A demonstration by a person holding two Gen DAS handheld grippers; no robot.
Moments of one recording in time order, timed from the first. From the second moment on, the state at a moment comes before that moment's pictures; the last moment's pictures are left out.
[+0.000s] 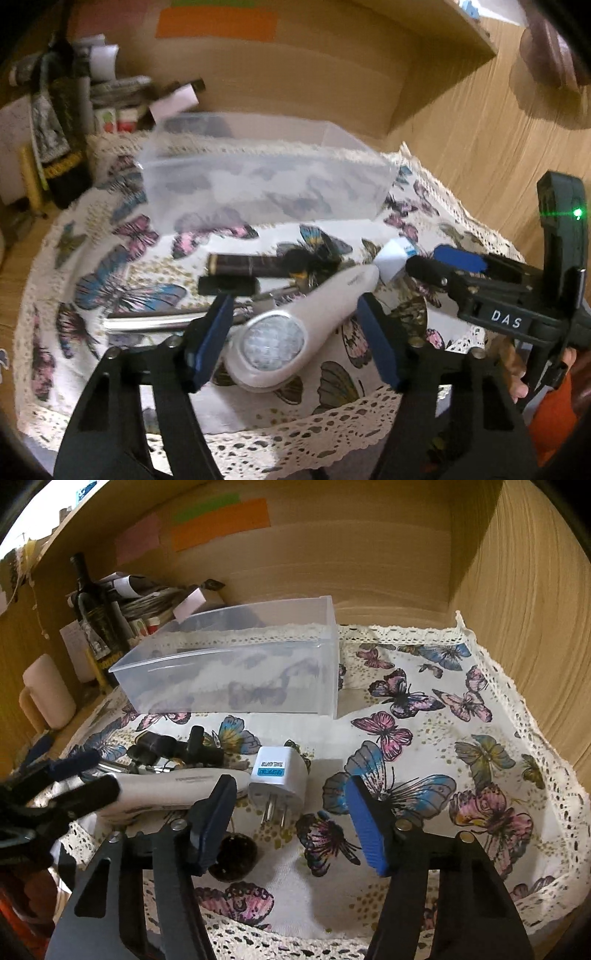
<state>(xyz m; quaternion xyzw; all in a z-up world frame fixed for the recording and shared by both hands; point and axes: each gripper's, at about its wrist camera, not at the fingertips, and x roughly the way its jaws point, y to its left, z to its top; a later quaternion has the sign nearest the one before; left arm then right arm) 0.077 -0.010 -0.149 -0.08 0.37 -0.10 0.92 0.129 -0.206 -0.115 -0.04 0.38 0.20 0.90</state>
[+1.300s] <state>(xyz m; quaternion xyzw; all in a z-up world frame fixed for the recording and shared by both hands) 0.068 -0.029 -0.134 -0.05 0.36 -0.14 0.92 0.143 -0.197 -0.117 -0.03 0.38 0.20 0.90</state>
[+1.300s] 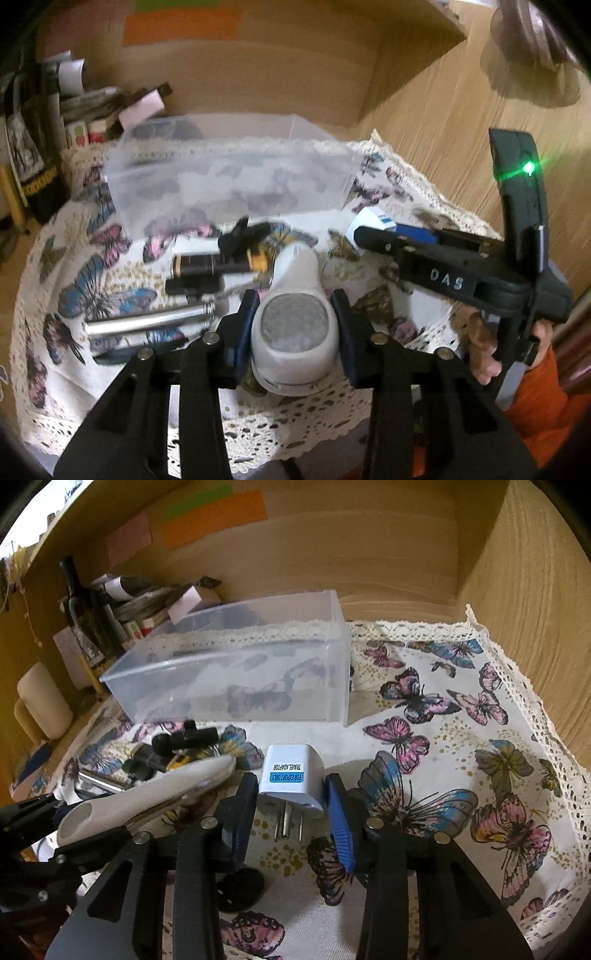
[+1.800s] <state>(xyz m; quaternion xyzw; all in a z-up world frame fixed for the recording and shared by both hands) 0.072 -0.027 -0.085 -0.05 0.30 -0.13 0.94 0.135 -0.203 -0.073 -0.01 0.31 0.22 0.93</state>
